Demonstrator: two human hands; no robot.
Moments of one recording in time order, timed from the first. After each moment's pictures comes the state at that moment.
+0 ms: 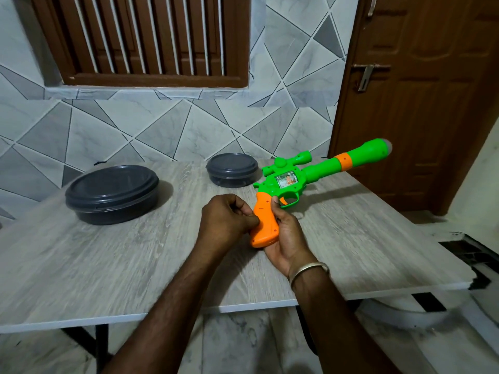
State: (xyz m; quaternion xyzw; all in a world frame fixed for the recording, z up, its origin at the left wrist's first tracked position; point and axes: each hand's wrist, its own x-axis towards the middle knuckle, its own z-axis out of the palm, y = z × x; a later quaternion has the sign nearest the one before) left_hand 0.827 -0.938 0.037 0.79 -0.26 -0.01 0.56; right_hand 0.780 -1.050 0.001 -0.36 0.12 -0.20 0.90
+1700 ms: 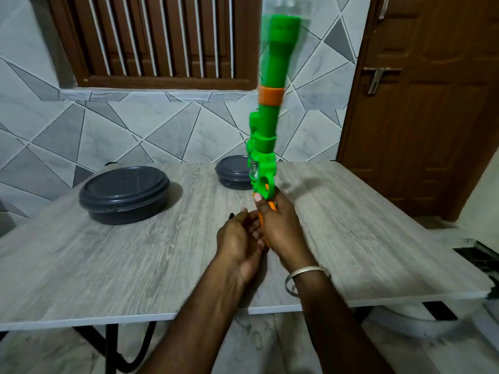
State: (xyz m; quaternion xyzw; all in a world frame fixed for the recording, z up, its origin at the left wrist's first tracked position) left_hand 0.808 -0.951 0.023 0.38 0.01 -0.33 0.86; right_hand 0.787 -1.026 0.026 -0.72 0.18 -0.35 0.58
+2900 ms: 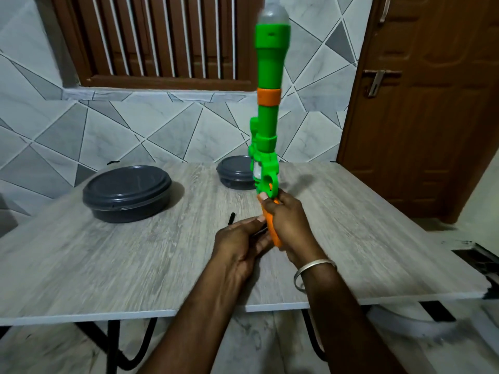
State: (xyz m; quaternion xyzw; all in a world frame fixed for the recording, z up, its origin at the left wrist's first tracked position) left_hand 0.813 -0.946 0.010 0.43 -0.03 -0.31 0.85; right_hand 0.776 -1.032 0.039 -0.70 0.16 -0.33 0.61
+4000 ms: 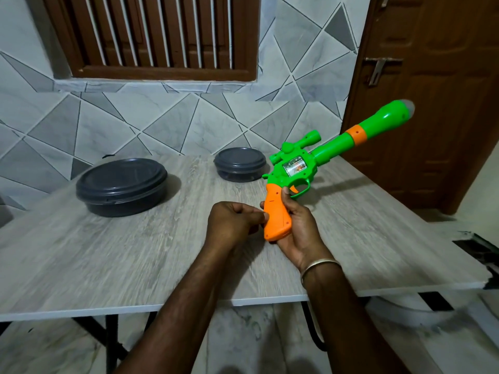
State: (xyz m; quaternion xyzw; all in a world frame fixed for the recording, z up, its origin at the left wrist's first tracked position) left_hand 0.816 -0.936 0.027 0.69 -0.15 -0.14 0.69; right_hand 0.775 -1.054 0.009 -0.46 0.13 -0.19 0.86
